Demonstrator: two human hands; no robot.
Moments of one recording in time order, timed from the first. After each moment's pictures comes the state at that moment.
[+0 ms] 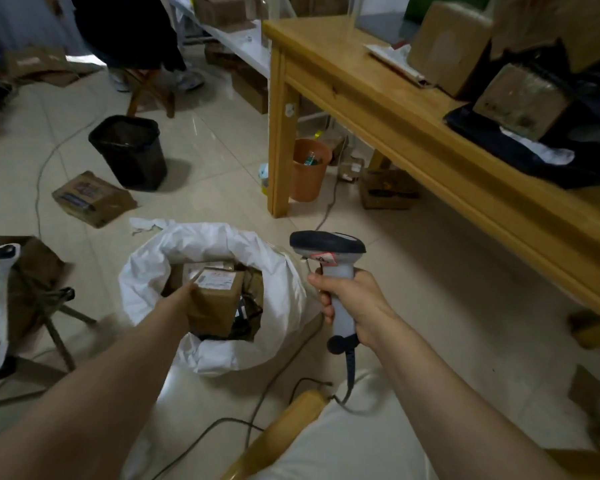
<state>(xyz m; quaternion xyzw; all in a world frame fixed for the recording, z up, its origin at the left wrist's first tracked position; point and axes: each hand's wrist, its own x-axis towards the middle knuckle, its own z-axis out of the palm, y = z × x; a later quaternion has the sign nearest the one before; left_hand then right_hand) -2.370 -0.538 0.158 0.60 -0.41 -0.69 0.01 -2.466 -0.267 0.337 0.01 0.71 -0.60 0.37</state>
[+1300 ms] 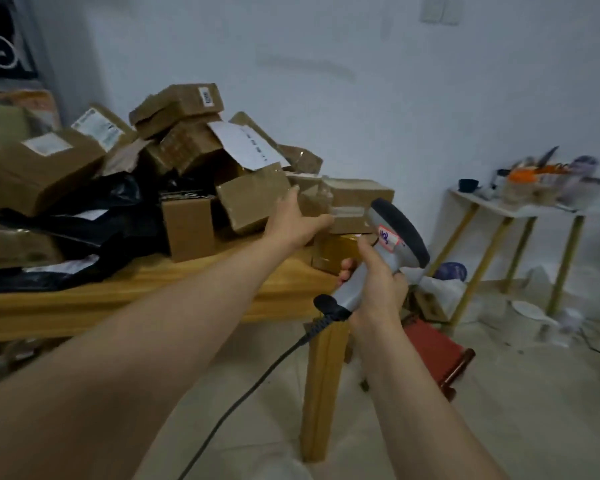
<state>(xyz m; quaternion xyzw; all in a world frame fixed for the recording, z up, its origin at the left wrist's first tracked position) -2.549 0.132 0.549 -0.27 -0.82 -0.50 0.04 -2.409 0.180 0.519 0.24 0.38 -0.82 -0.36</state>
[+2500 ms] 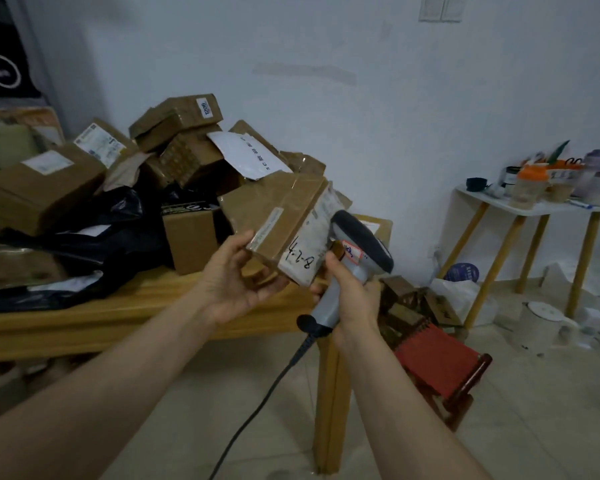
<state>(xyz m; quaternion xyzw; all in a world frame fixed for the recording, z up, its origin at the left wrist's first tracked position) -2.535 0.033 0.521 -0.07 -0.40 -0.84 -0.36 -2.440 0.167 0.506 0.24 0.41 -0.84 -0.28</state>
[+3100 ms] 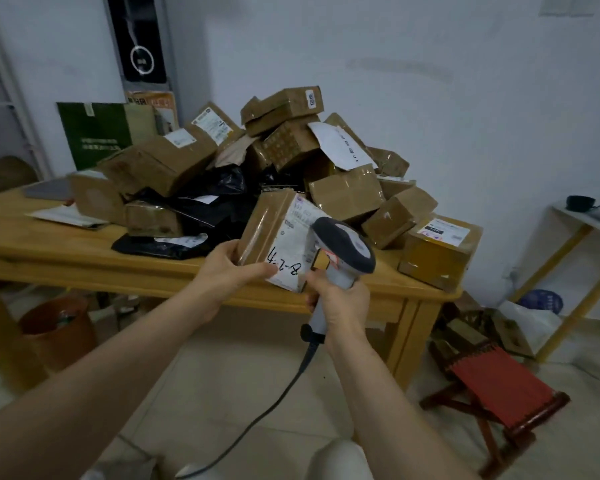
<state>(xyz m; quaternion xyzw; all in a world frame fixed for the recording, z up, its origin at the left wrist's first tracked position) -2.532 -0.109 0.499 -0.09 -0.79 -0.61 -0.04 -2.454 0.043 0.493 0.19 0.58 -0.77 -0.20</state>
